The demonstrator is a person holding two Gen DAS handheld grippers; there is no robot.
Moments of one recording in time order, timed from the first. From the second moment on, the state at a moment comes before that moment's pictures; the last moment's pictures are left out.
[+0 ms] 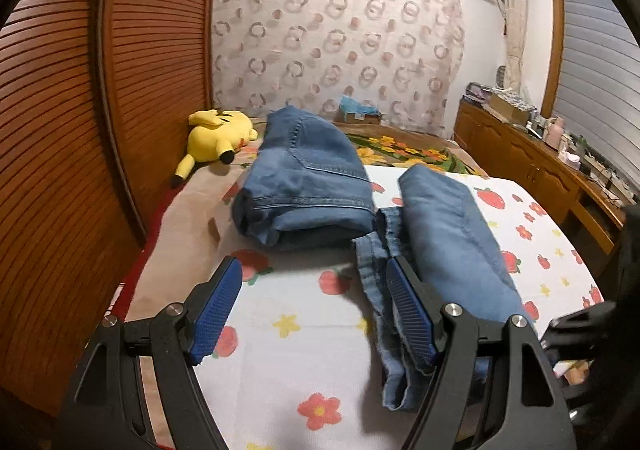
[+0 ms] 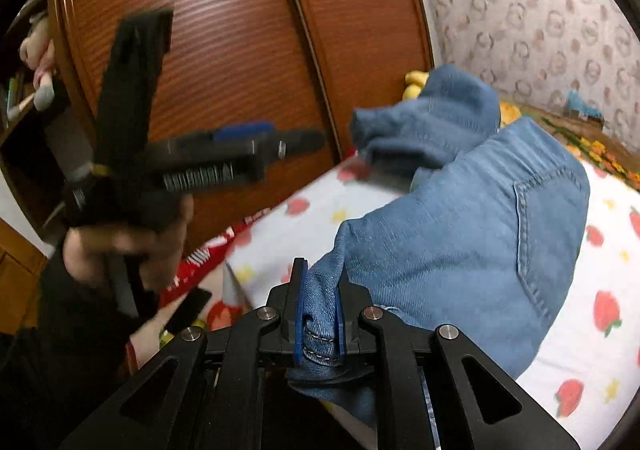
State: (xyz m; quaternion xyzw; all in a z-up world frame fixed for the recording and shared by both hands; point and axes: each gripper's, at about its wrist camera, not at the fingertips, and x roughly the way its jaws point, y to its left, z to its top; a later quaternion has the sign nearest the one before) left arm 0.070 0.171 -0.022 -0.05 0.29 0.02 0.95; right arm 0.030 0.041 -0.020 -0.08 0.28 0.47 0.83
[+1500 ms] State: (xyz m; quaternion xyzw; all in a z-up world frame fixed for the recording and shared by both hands) left arm 0.071 0.091 -0.031 0.00 0.34 -0.11 0.93; right arm 0.066 -0.007 0.001 -0.03 0.25 0.33 0.91
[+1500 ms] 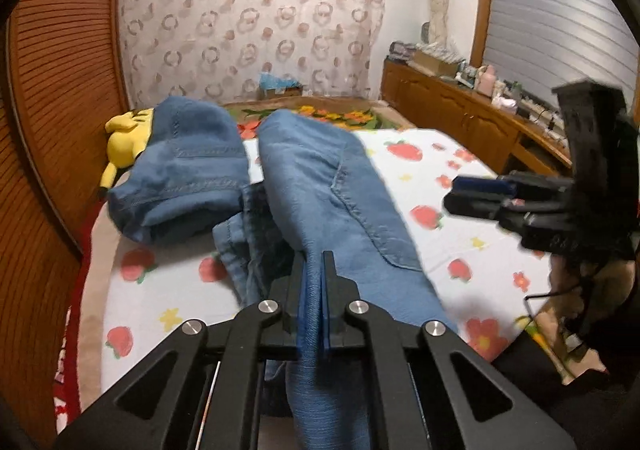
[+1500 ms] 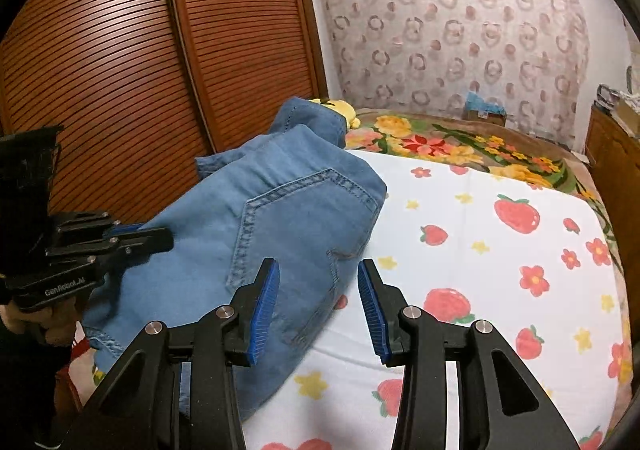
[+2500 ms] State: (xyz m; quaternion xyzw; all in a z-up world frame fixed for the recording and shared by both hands) left arm 0.144 0.138 -0.077 -0.03 0.41 -0.10 0.90; right arm 0.159 0.022 -0.042 -0.03 0.33 0.35 0.87
